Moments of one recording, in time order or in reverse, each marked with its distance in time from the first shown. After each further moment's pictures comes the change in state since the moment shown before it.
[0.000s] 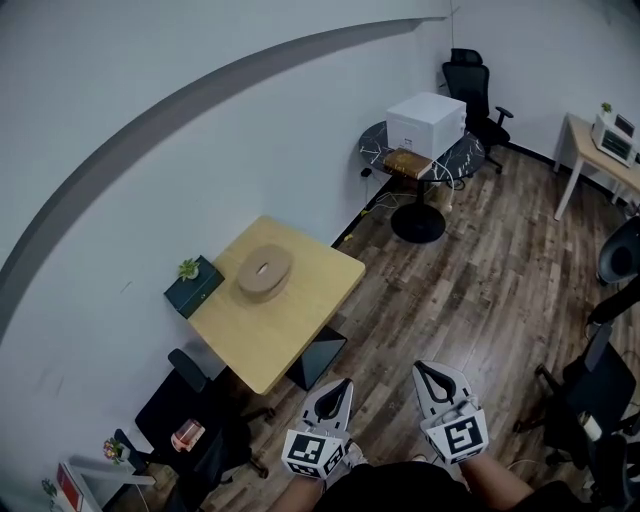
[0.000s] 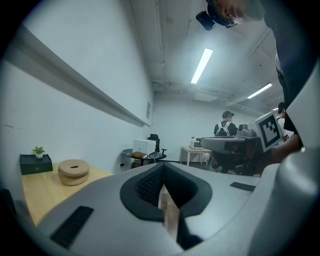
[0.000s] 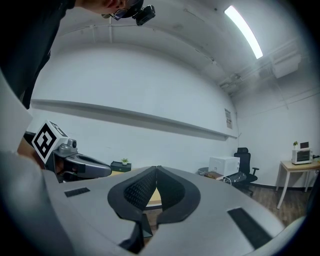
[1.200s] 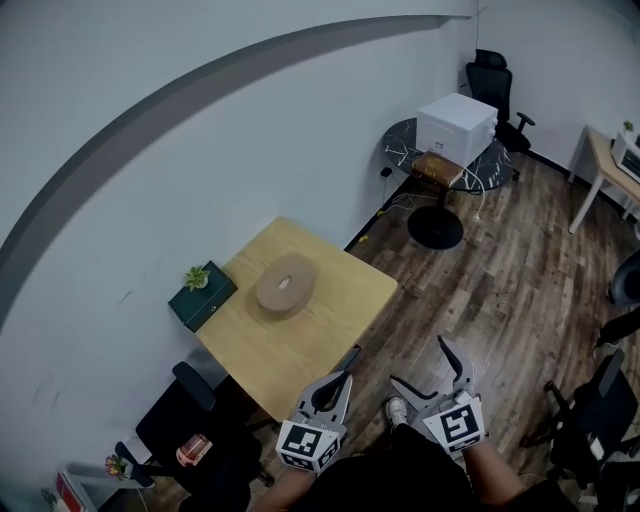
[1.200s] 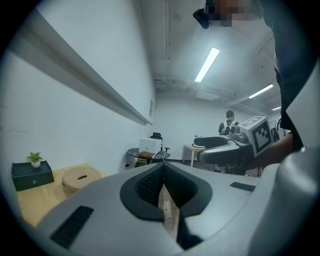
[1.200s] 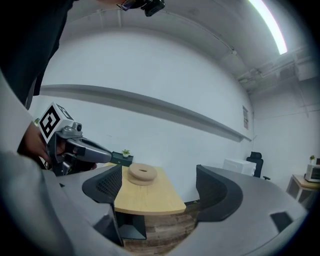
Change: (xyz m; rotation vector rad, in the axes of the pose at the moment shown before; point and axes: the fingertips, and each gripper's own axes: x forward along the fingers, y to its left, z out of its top) left arm 0.050 0.153 0.013 0.005 0.011 -0.016; right arm 0.176 0.014 -0.012 -0.093 0.094 0.085
